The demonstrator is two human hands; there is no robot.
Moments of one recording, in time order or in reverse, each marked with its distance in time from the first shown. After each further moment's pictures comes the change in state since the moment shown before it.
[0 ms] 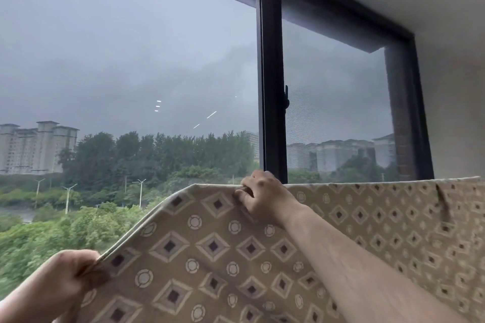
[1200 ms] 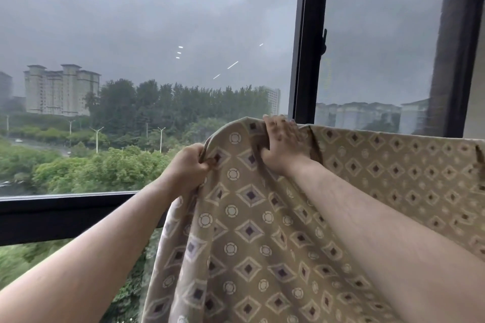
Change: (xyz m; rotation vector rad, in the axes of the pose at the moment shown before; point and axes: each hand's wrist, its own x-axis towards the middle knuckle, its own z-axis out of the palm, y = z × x) left_hand 0.029 0.095 0.051 -0.236 0.088 -0.058; right_hand -0.034 -0.057 0.021 -0.015 -0.011 0.109
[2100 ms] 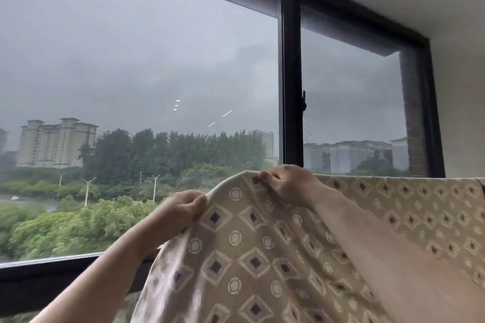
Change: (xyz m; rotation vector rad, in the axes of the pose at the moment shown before) left_hand -0.037 0.041 -0.064 -0.305 -0.237 0.059; right_hand -0.023 -0.015 -0.092 0.027 -0.131 -0.032
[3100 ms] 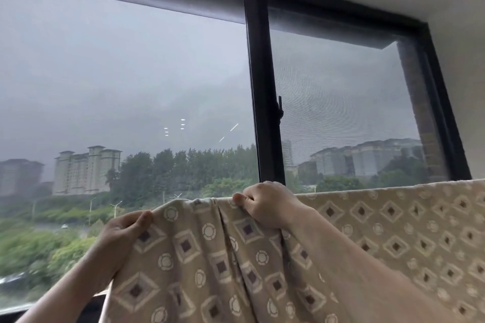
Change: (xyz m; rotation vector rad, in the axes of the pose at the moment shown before) left_hand 0.046 0.009 0.055 -0.243 0.418 -0.096; right_hand 0.023 0.097 0.000 0.075 0.036 -0.223
